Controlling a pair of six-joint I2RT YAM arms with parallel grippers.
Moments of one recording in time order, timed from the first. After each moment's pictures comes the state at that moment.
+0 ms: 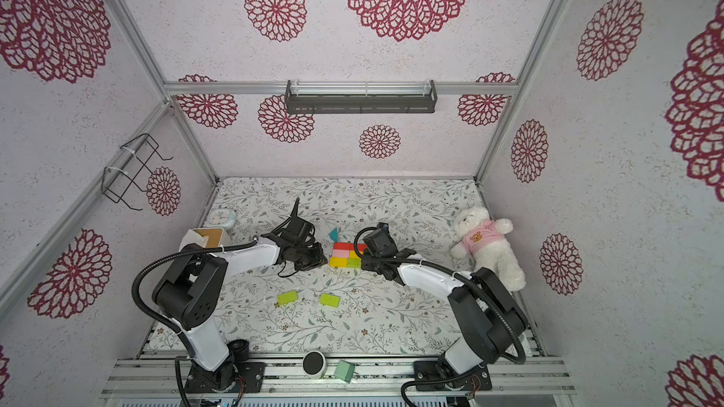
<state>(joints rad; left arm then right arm) -0.51 1.79 1.03 -0.30 0.28 -0.71 0.70 1.51 0.86 -0.27 0.16 0.70</state>
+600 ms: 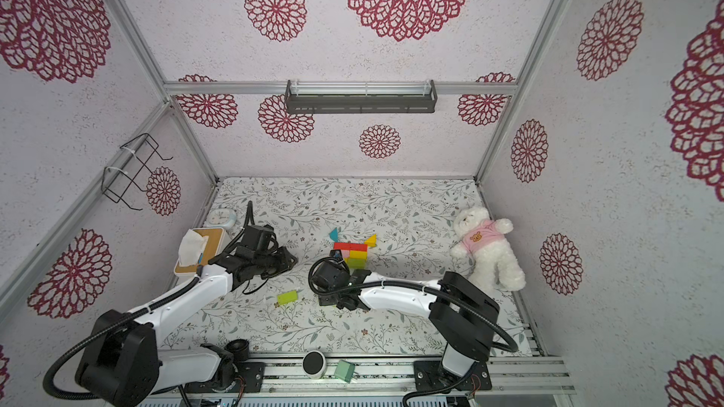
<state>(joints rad) -0.34 1.23 0.73 -0.40 0.19 -0.70 1.14 1.71 1.09 -0.46 0.24 0.90</state>
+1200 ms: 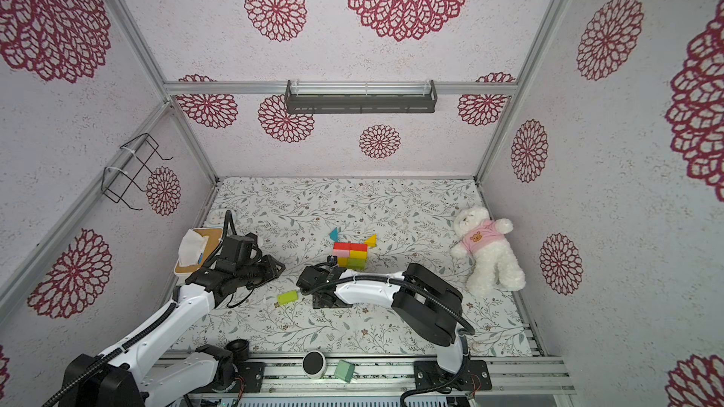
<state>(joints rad) -0.28 1.09 0.65 -0.45 0.24 -0.69 1.15 1.89 1.23 -0.64 0.25 1.06</state>
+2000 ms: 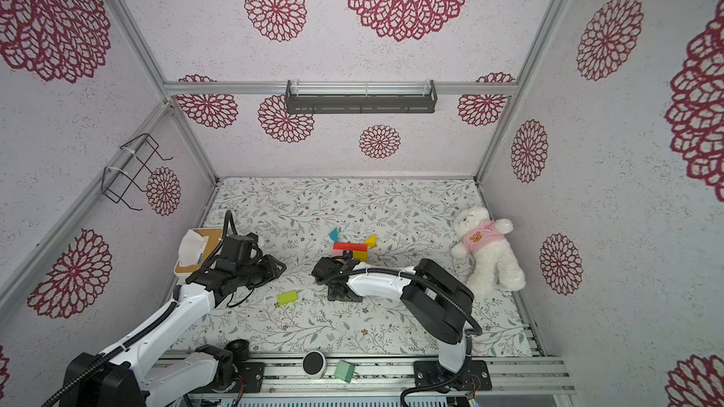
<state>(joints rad) -0.28 1.10 0.65 -0.45 0.26 -0.68 1.02 1.83 1.16 -0.63 0.25 1.00</state>
